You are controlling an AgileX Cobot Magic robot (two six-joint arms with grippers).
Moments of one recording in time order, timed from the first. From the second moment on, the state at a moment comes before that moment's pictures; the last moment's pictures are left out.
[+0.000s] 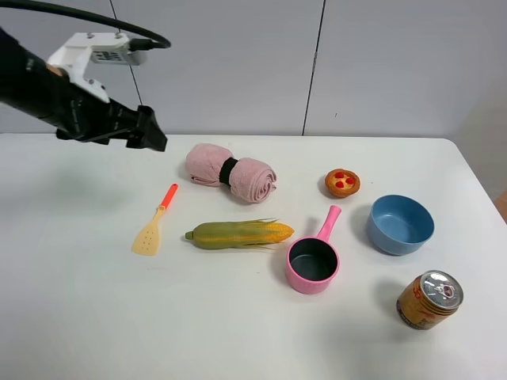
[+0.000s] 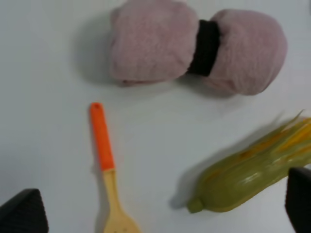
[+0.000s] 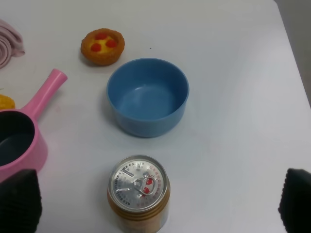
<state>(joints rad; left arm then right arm) -0.29 1.53 -1.15 -0.31 0.64 0.23 0.04 0.00 -0.49 -0.02 1.06 -0.01</state>
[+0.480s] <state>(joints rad) -0.38 1.68 -1.26 -0.22 0.37 0.79 0.04 0.00 -0.49 -0.02 1.06 -0.01</state>
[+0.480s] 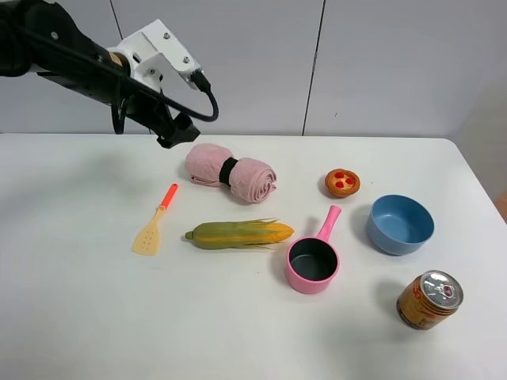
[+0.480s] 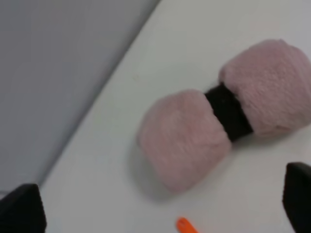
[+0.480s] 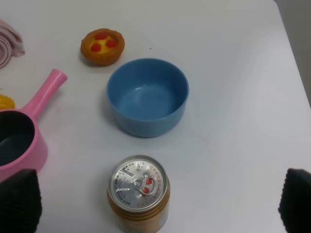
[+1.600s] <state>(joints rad) -0.45 2.04 -1.41 -0.41 0.21 0.97 0.04 0.00 -0.49 -0.02 1.06 -0.01</state>
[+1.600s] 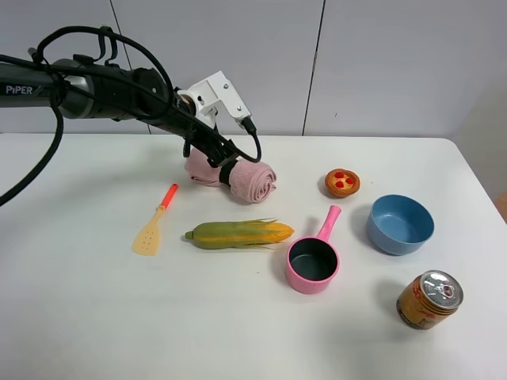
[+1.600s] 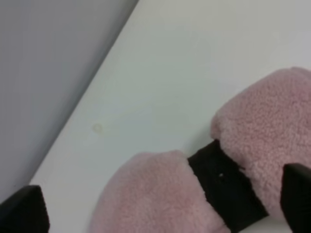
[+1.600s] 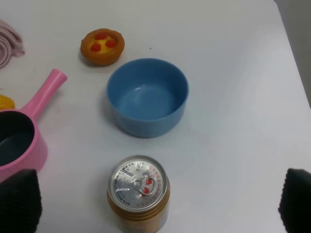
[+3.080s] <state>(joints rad) -0.42 2.22 -1.41 -0.10 0.07 1.17 0.04 0.00 -0.49 -0.02 1.06 -0.01</state>
